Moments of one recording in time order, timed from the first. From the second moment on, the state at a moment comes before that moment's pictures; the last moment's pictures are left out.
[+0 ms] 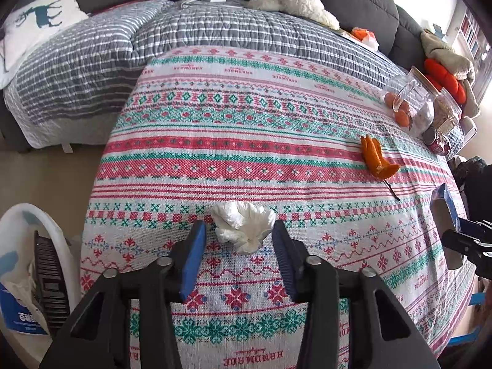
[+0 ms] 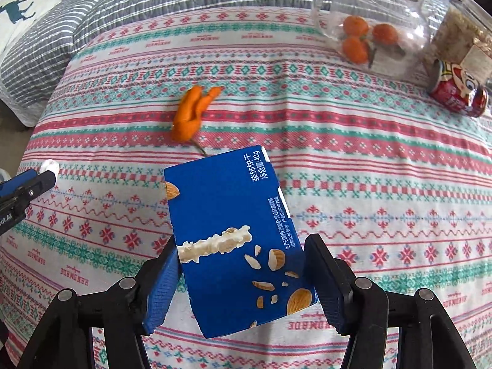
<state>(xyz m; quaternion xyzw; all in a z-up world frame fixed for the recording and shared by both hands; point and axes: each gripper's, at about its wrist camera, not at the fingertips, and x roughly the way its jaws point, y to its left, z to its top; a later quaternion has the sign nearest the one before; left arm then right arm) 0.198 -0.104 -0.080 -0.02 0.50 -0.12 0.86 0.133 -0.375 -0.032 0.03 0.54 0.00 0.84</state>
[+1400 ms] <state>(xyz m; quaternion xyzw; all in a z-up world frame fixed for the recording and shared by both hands) 0.135 0.071 -0.030 -0.06 0.49 -0.02 0.87 0.149 -0.211 -0.012 0.01 0.51 0.14 0.85</state>
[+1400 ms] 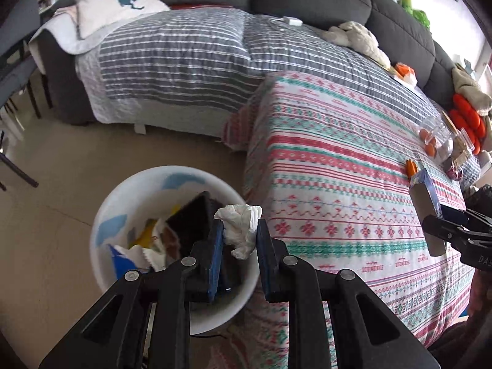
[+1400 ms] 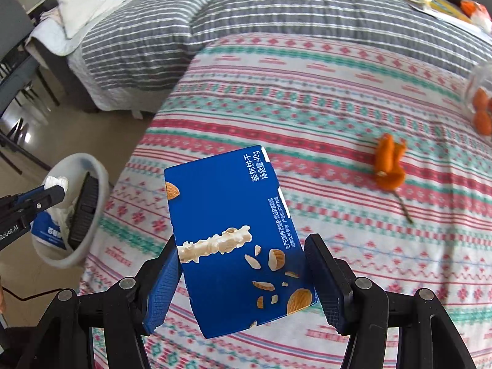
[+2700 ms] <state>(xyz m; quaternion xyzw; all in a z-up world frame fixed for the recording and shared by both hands) 0.073 0.205 -0.026 -0.06 0.52 0.12 0.84 0.177 0.012 -0.041 -0.01 0.54 0.24 0.81</state>
